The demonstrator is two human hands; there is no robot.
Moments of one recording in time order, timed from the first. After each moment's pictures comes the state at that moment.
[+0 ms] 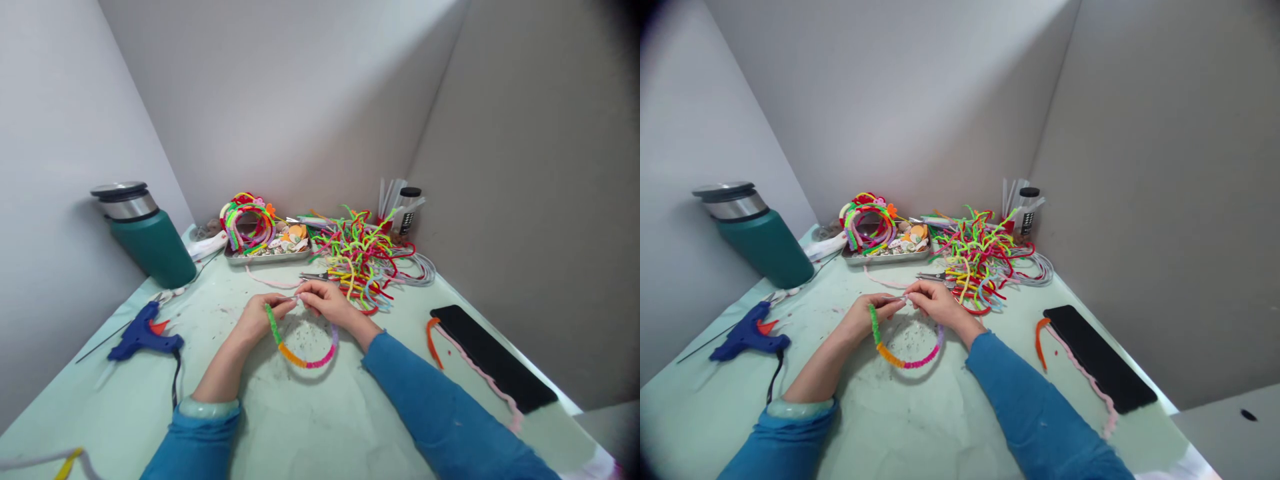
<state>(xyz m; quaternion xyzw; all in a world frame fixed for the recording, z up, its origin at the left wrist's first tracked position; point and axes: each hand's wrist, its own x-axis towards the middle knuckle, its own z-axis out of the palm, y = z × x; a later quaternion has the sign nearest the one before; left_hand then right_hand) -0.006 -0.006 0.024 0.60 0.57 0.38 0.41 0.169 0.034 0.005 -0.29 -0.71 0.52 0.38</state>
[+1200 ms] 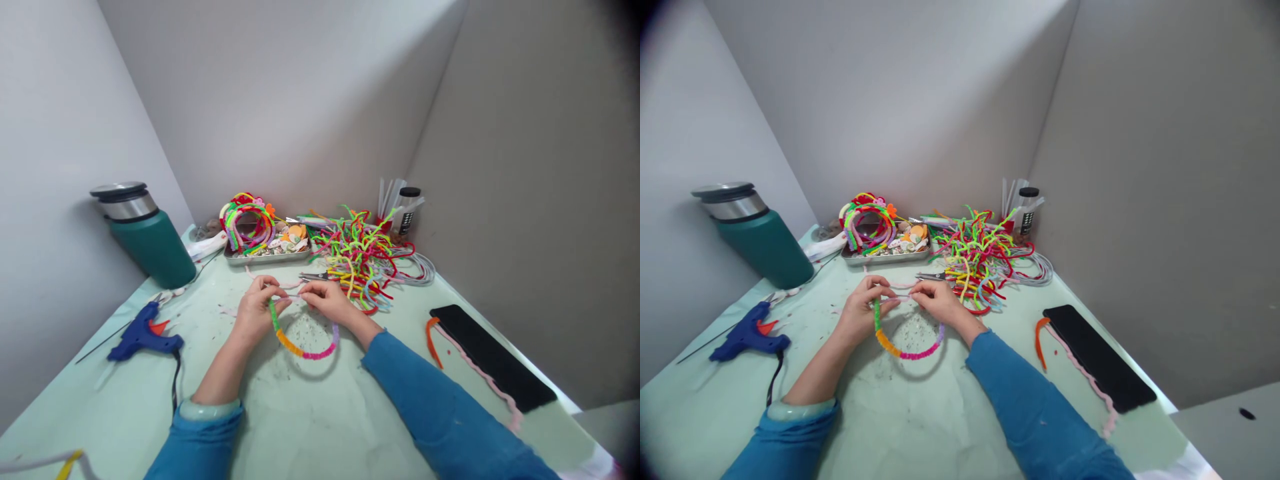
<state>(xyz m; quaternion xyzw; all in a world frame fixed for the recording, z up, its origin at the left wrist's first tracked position) -0.019 0.001 0.013 0.74 0.49 0.45 0.11 0.171 0.041 -0.002 -0.35 -0.73 0.44 0.38</state>
